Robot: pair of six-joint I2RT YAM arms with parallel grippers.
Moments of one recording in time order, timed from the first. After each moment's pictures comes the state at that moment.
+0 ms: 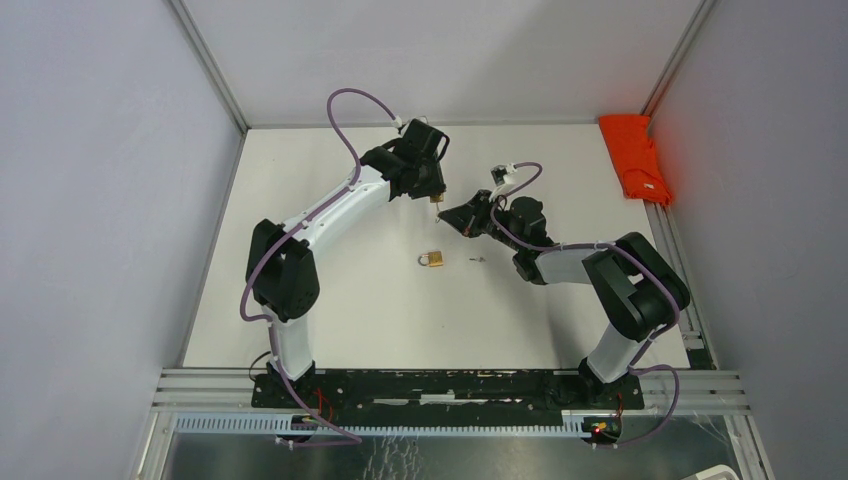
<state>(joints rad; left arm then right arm) -0.63 1.90 1.73 -0.67 -0.18 -0.70 0.52 1.71 0.69 0.95 -0.38 0.76</state>
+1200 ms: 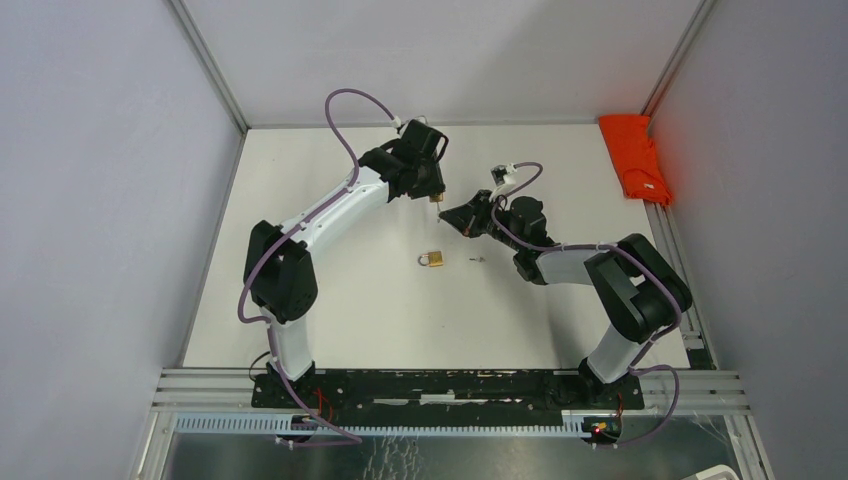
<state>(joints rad) -0.63 1.88 1.71 -0.66 -0.18 -0.70 0.52 1.70 0.69 0.92 -0.36 0.74</state>
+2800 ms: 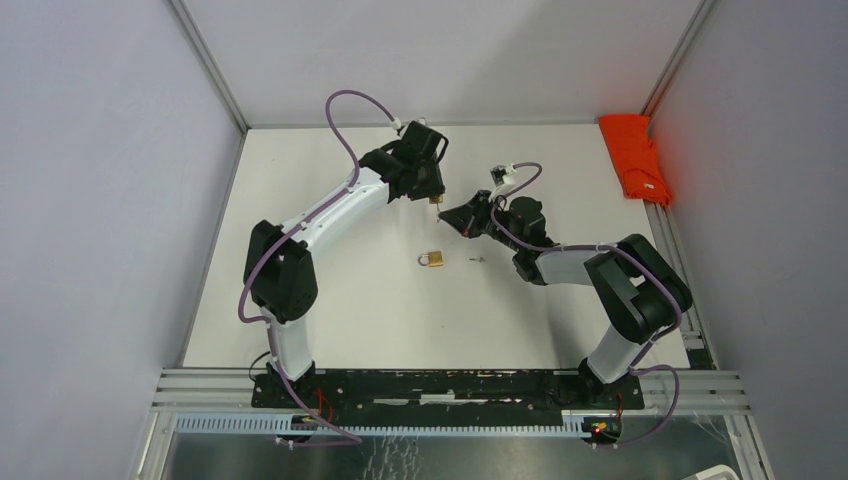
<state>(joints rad) -0.63 1.88 1.70 -0.65 -0.18 -0.70 0.52 1.69 0.69 0.92 -0.35 0.74</state>
